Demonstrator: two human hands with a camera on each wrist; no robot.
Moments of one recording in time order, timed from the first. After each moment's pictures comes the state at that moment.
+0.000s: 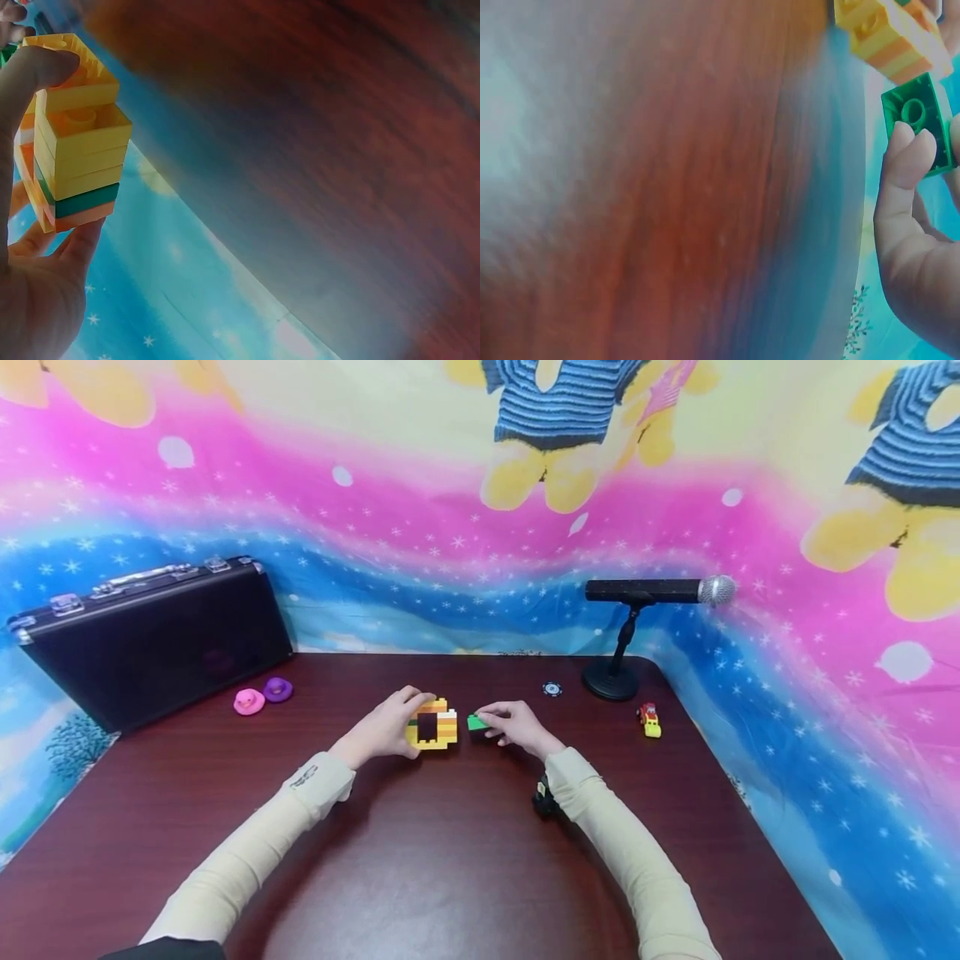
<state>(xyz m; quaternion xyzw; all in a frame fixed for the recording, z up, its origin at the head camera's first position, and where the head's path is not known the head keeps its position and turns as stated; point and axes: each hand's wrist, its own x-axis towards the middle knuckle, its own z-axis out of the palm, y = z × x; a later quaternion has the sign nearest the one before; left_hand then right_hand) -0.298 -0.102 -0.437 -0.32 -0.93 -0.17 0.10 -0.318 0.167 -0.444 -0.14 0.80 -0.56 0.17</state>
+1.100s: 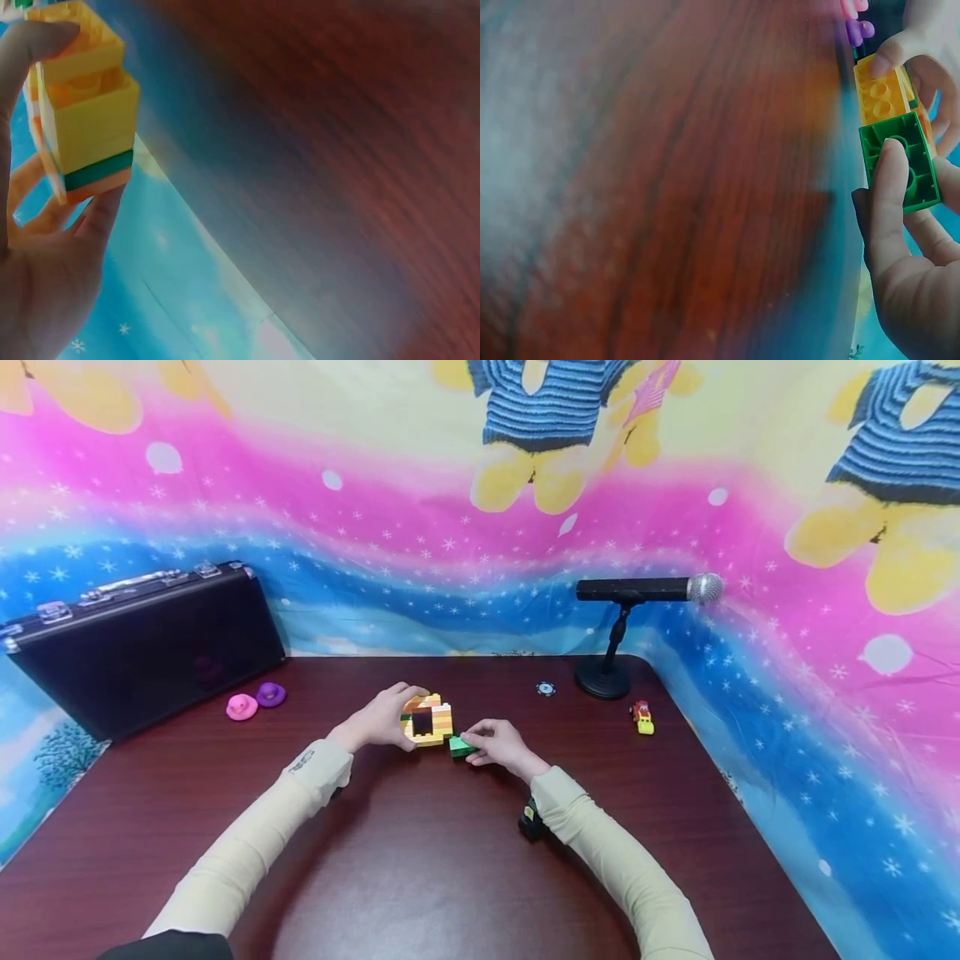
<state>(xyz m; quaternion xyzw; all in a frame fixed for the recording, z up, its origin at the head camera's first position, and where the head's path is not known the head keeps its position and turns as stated) -0.319 -0.103 -0.432 -0.29 -0.93 -0.21 0.02 -0.285 0.144 -0.451 -0.08 0.76 -0.61 0.19</state>
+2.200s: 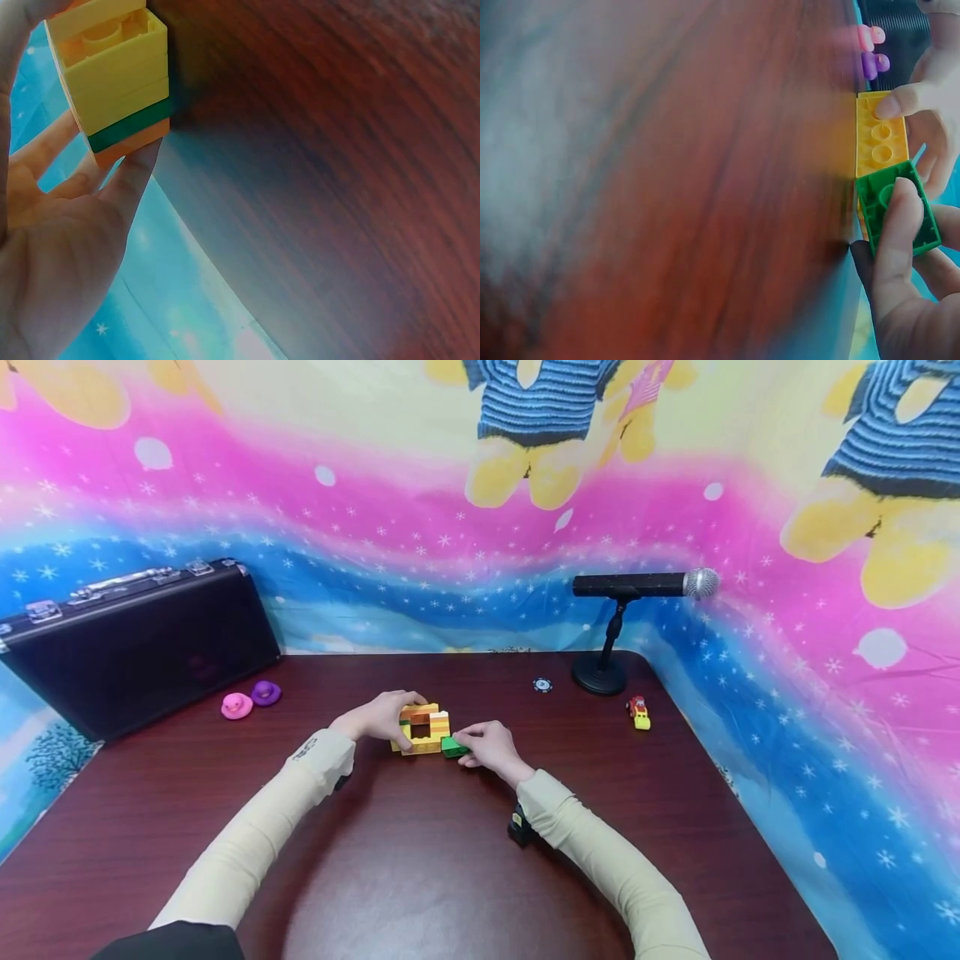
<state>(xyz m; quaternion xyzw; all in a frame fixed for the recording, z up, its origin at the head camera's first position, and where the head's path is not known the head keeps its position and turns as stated) -0.329 -0.101 -0.431 -0.27 -0.93 -0.21 -0.10 -0.272 0.126 -0.449 -0.03 0.81 -0.57 0.12</state>
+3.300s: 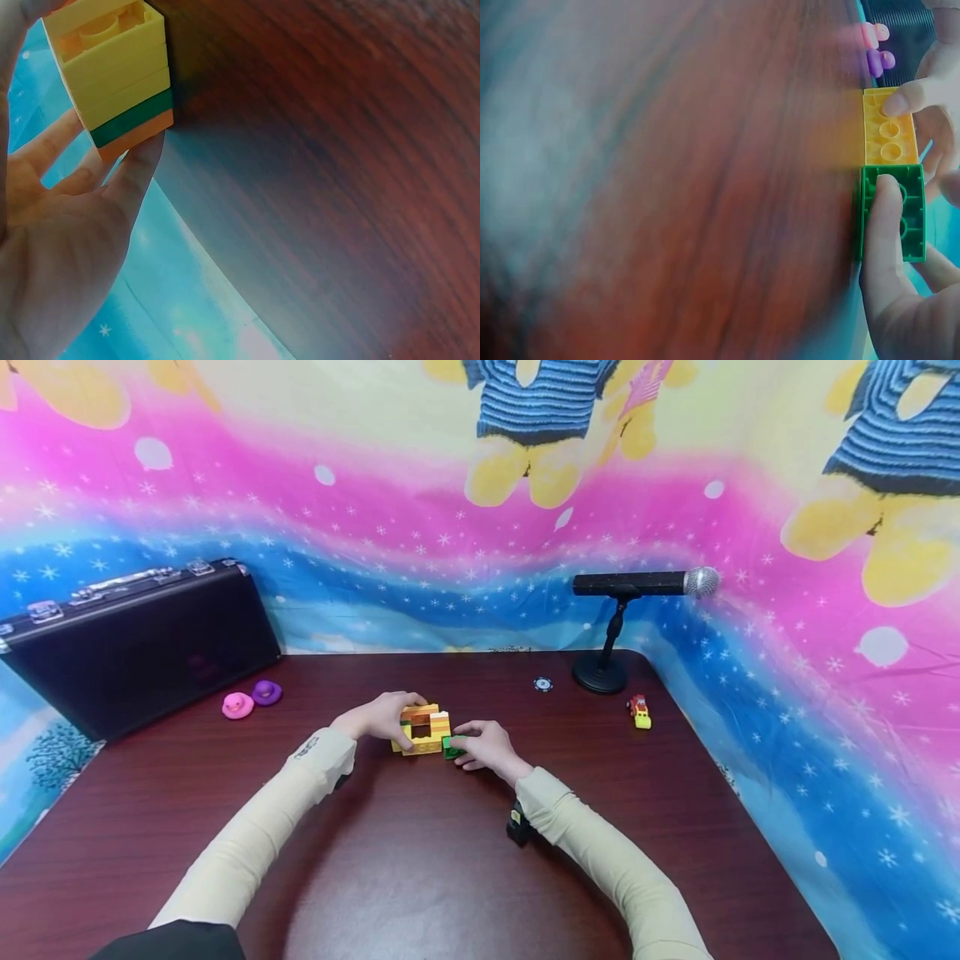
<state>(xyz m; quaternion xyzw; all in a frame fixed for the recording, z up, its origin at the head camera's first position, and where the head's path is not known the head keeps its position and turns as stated) -0.329 -0.099 -0.429 -0.26 -0.94 -0.20 -0.12 -0.273 0.122 -0.450 -0.03 0.79 -0.60 0.16</state>
